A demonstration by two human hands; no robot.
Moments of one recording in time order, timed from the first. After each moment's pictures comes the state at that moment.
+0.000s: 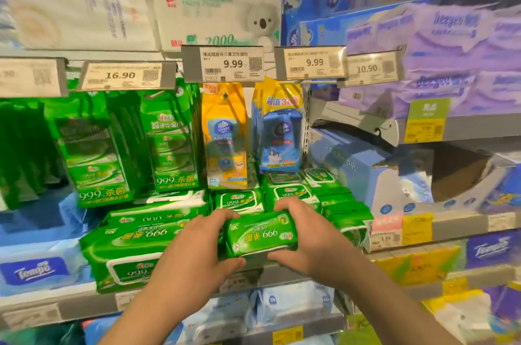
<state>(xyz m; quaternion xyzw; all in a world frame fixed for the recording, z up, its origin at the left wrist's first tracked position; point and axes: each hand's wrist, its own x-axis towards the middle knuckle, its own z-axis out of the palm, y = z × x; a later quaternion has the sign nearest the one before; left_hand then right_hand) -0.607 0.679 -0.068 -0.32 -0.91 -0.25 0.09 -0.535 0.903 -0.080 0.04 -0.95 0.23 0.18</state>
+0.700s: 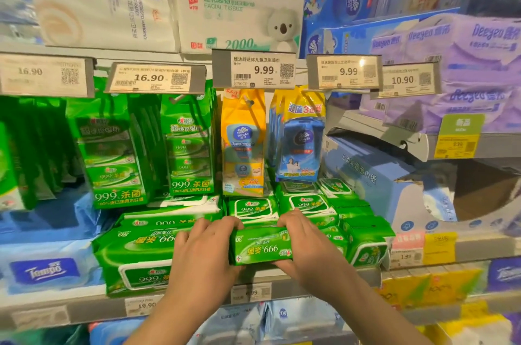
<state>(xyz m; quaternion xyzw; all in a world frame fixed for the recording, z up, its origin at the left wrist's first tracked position) -0.643 0.685 -0.100 -0.28 -0.92 -0.18 0.21 -0.572 0.886 -0.107 0.10 -0.96 0.11 0.25</state>
